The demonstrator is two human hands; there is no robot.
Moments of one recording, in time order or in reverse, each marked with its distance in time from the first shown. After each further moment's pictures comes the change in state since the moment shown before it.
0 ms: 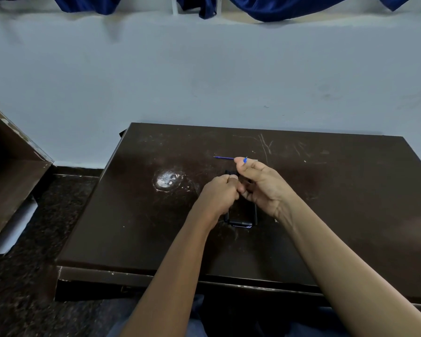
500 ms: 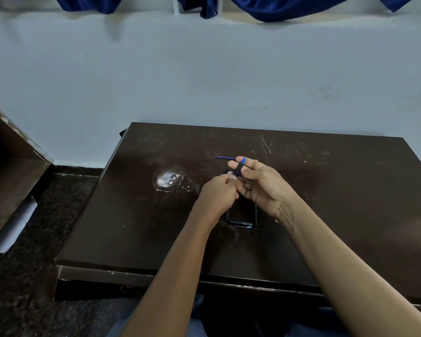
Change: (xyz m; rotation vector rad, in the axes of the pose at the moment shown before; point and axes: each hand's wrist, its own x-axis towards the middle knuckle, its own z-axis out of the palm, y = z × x) left_hand 0.006 -0.006 0.001 0.017 0.062 0.016; right_hand 0.002 -0.001 0.000 0.129 -0.057 0.001
